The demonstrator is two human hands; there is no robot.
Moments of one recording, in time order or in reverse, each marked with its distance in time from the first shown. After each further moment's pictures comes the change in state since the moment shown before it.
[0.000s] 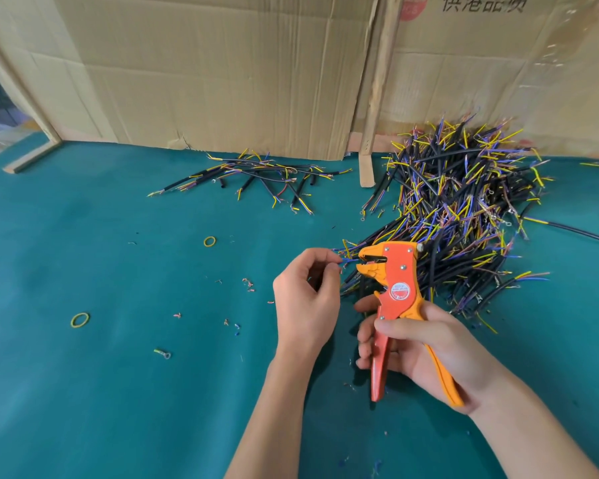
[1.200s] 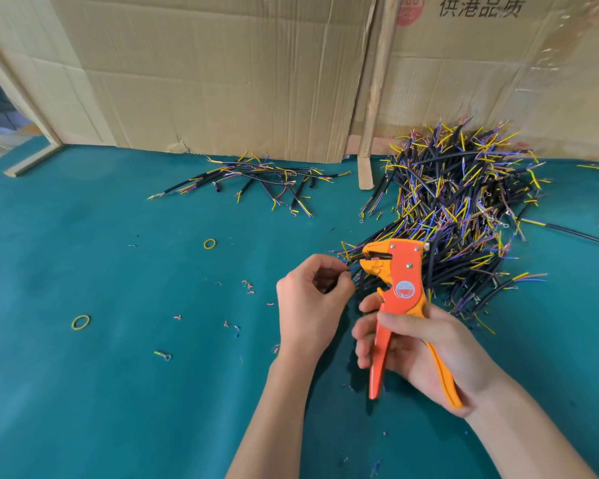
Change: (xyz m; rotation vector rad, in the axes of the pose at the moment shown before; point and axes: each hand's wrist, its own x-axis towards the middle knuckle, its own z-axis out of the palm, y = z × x) left_hand 0.000 -0.001 0.003 0.037 -0.059 -0.064; right_hand -0.003 -0.002 0.003 0.031 -0.031 -0.022
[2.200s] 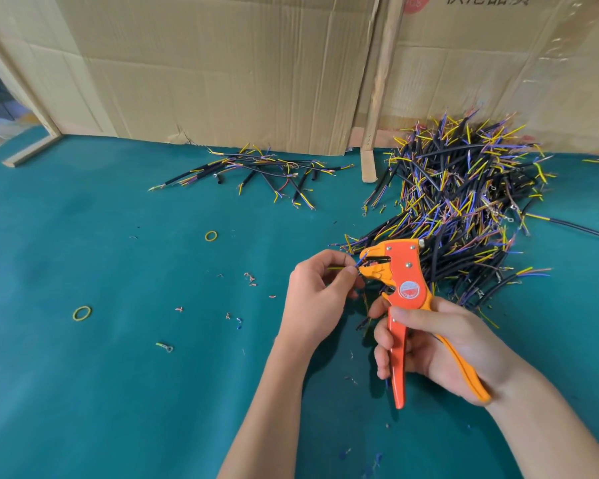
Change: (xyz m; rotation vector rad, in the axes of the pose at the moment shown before) left_hand 0.002 0.003 -0.007 -0.144 -0.276 -0.097; right_hand -0.005 -0.009 -0.011 -0.075 -0.033 0.095
